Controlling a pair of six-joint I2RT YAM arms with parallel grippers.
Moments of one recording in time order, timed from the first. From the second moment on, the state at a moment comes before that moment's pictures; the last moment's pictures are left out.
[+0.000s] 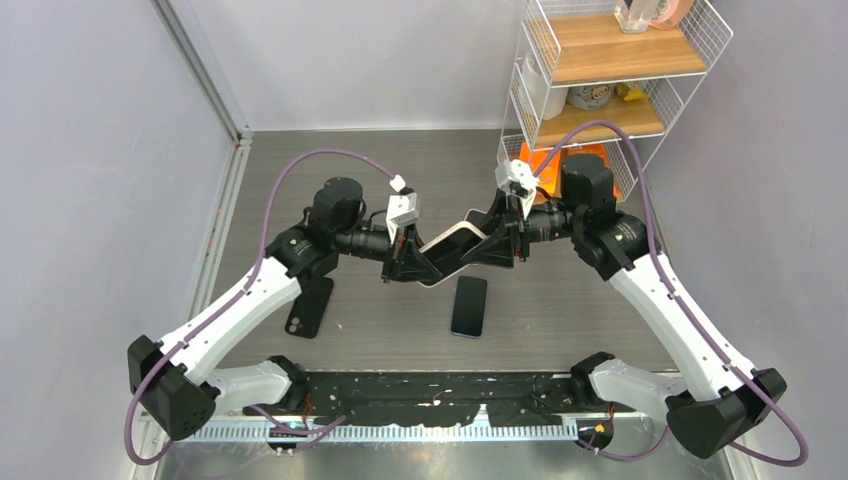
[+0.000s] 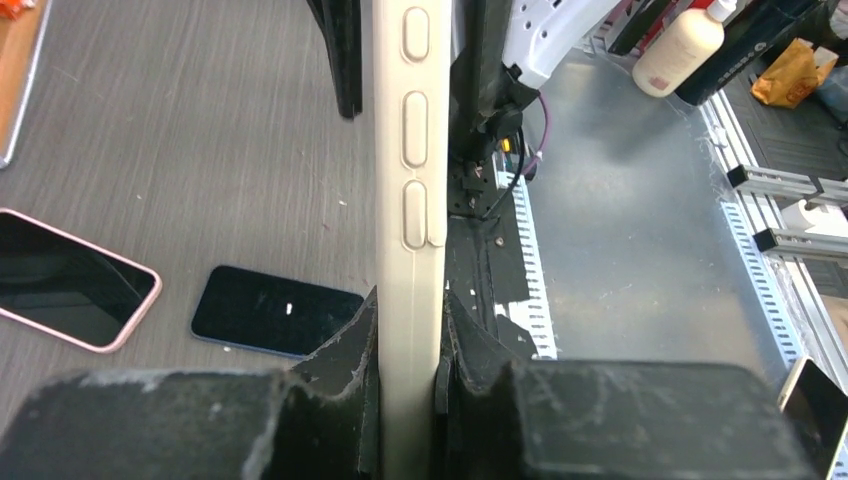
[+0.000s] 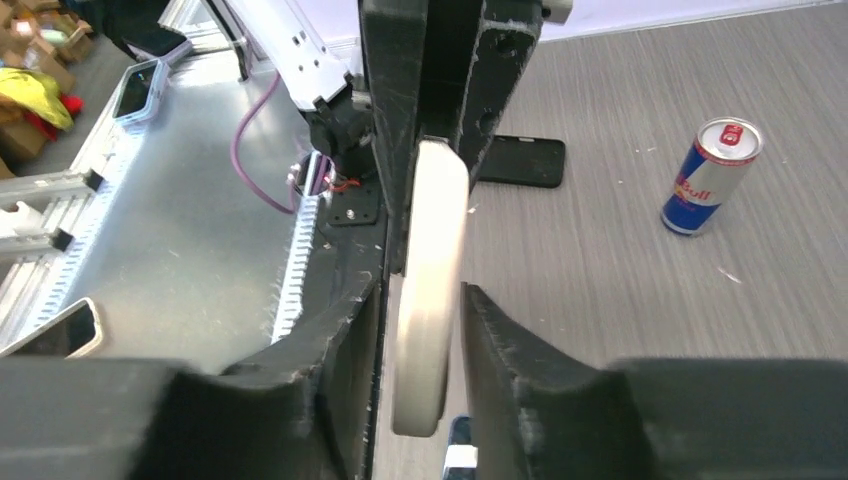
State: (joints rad) left arm -0.67 1.17 1.08 -0.27 0.98 0.03; right arm 0.46 1.09 1.20 -0.46 -1.14 -0.16
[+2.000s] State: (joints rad) left arm -0.79 1.09 1.01 -0.50 0.60 0.32; right arm 0.42 1.13 0.97 0.11 -1.31 0.23
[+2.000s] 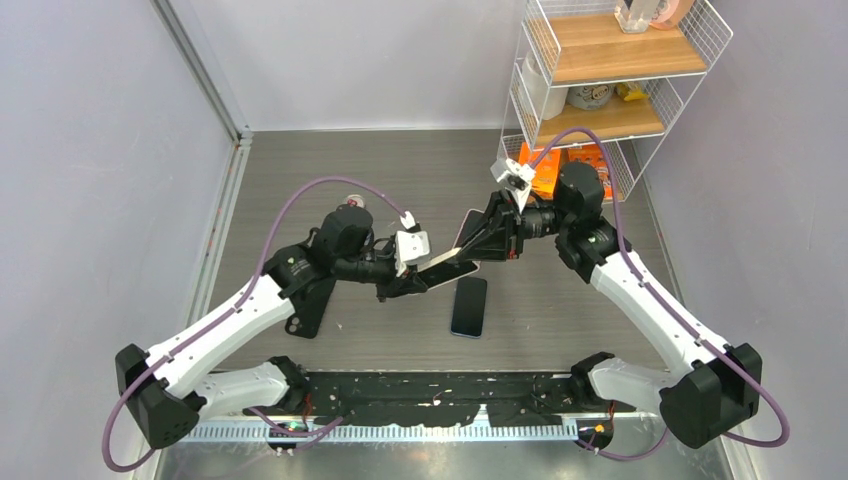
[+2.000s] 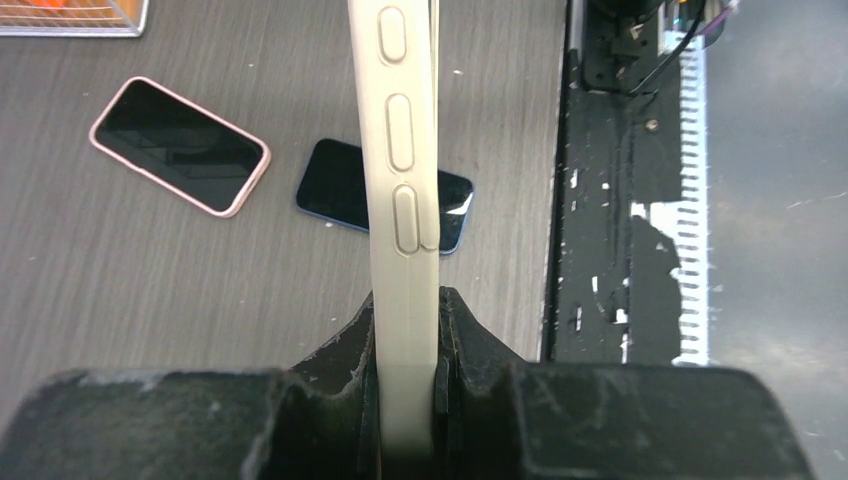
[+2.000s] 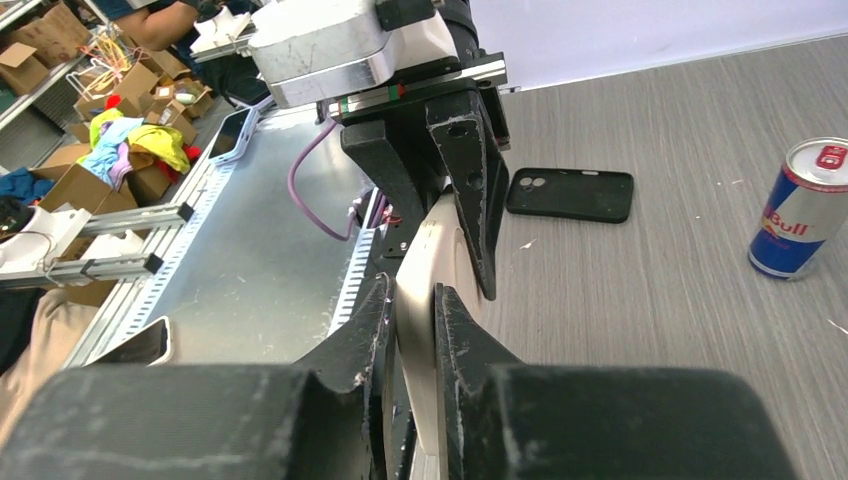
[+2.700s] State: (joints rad) left arm -0.88 1.04 1.01 -0.56 0.32 0.47; right arm 0.42 1.21 0.94 0.26 -1.37 0.34
